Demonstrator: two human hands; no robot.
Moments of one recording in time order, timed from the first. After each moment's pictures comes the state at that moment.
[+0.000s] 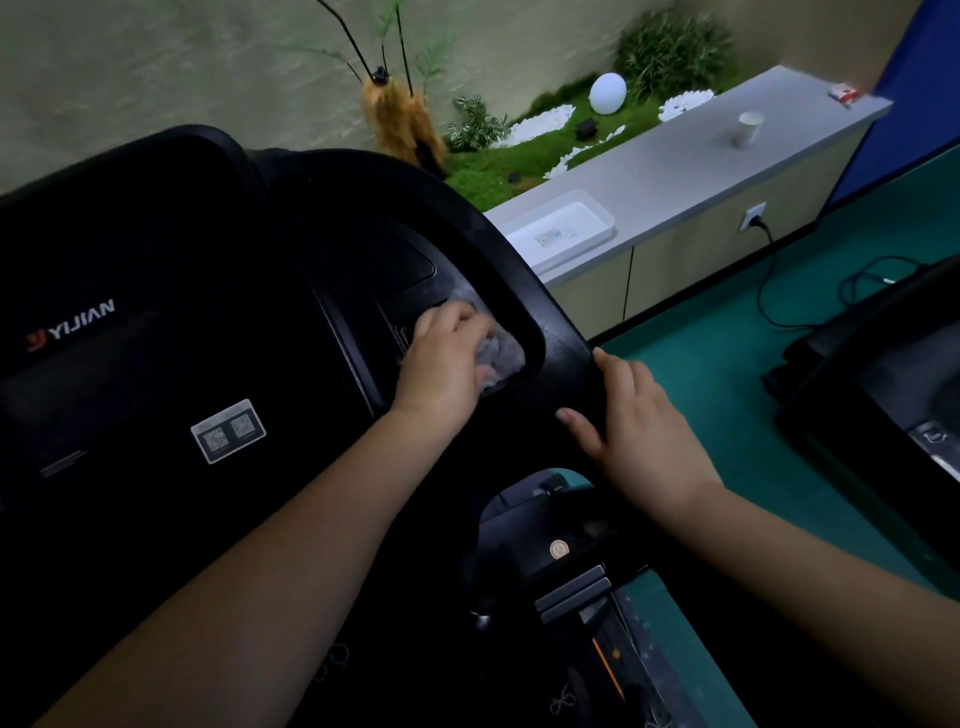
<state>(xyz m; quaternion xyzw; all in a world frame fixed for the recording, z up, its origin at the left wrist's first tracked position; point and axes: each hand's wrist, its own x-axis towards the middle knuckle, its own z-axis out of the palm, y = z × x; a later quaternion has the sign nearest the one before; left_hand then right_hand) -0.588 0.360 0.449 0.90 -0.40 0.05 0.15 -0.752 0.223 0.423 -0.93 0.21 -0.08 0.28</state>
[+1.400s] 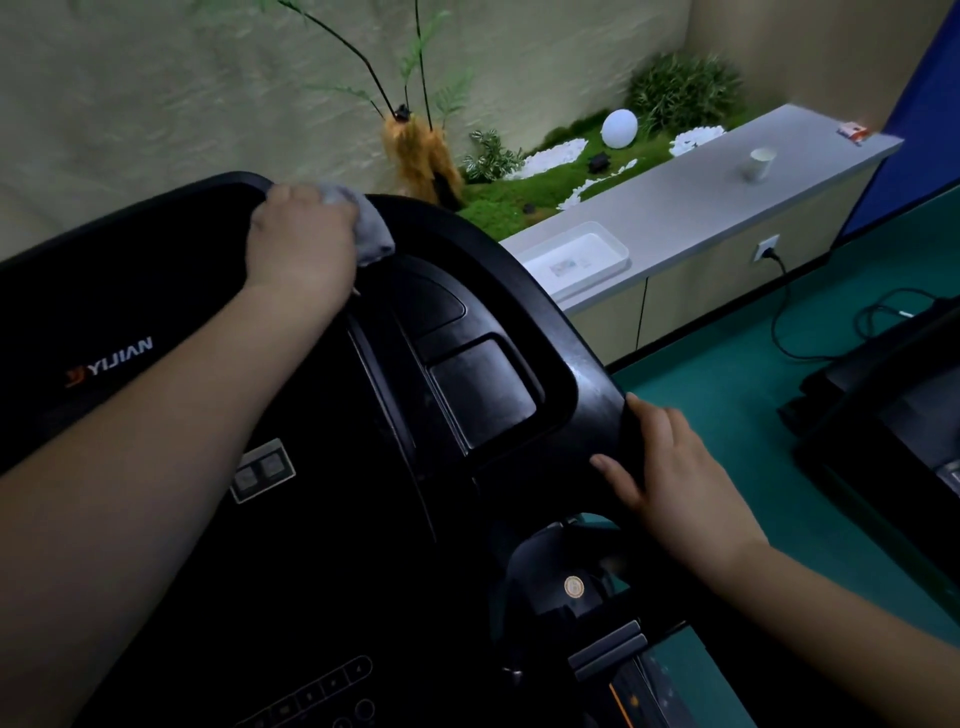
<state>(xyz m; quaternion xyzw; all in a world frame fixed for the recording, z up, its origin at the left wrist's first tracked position) -0.458 0.396 0.582 0.94 -0.24 0.20 -0.14 -0.752 0.225 0.428 -0.93 0.21 -0.09 0.29</state>
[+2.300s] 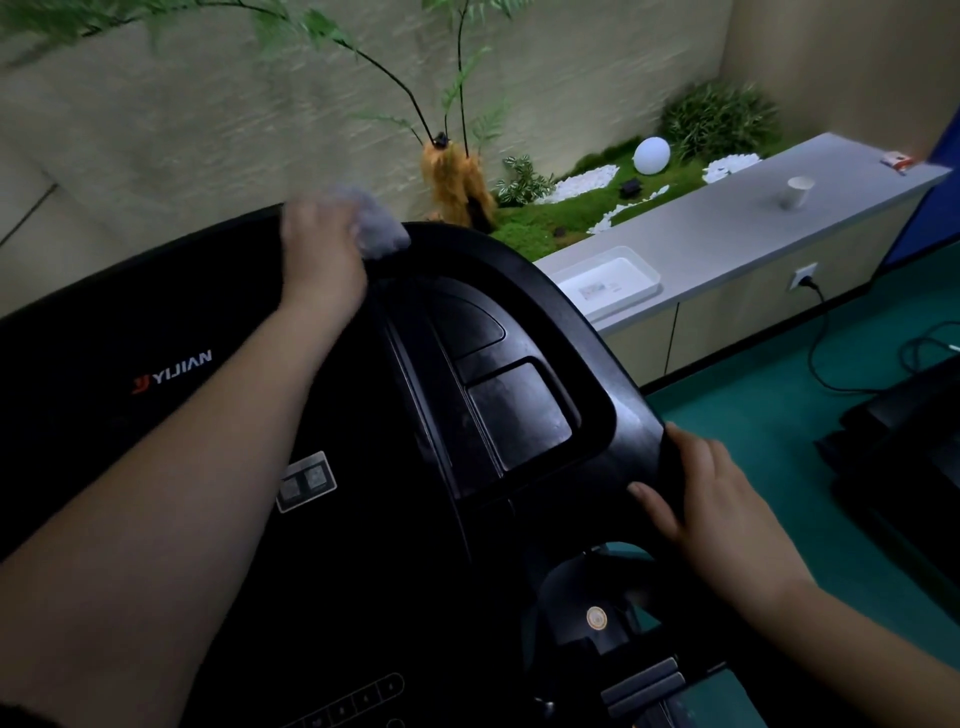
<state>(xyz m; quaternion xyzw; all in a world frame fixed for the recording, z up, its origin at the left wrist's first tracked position) -0.413 0.425 0.564 0.92 -0.24 0.27 0.15 -0.751 0.225 0.426 -0.93 0.22 -0.08 0.28</state>
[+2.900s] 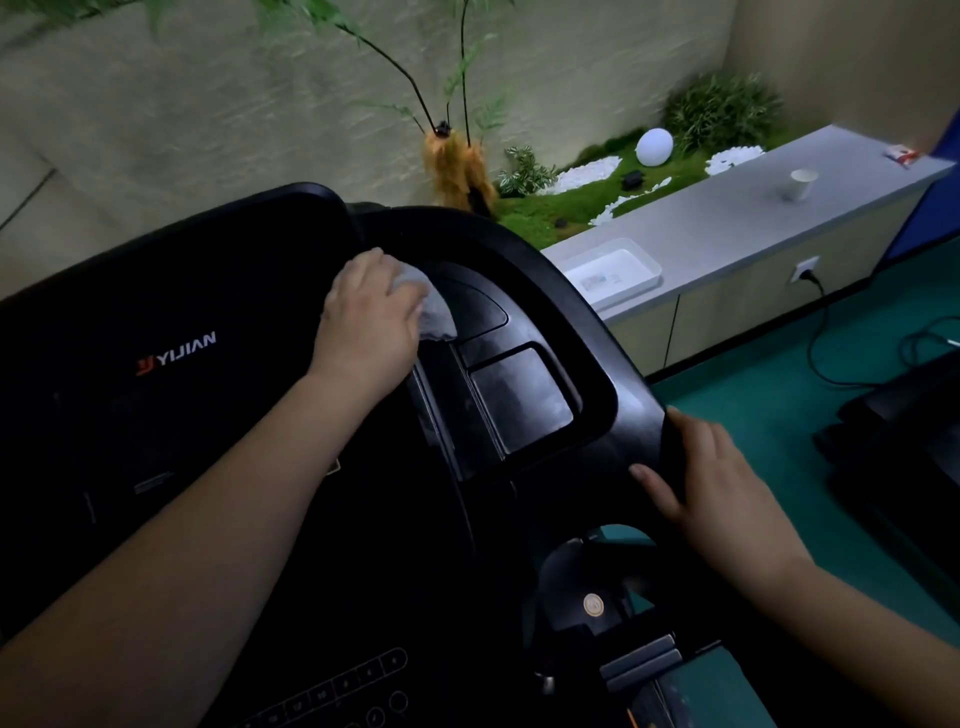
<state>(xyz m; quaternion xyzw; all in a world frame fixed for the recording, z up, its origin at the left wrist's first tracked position) -0.491 0.439 0.525 0.90 -0.36 0.24 -0.01 -0.751 0.226 0.424 -0.93 0.22 -0.09 0.28</state>
